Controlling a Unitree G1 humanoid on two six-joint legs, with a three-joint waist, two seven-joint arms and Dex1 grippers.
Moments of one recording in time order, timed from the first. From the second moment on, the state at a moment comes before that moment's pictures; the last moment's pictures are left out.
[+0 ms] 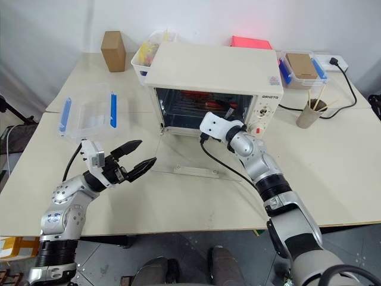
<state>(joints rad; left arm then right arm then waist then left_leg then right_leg) -0.23 0.39 0.20 -0.07 -0.49 0.20 -0.84 -0.89 -0.33 0.30 0.64 -0.44 -0.19 0.22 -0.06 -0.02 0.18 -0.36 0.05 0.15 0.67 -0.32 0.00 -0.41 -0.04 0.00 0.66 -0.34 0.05</state>
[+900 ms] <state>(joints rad) -0.91 0.37 0.18 0.68 -0.49 0.08 -1.06 -0.79 -0.39 0.33 0.33 -0.53 -0.14 0.37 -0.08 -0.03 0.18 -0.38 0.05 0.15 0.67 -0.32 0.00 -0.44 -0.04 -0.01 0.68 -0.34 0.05</state>
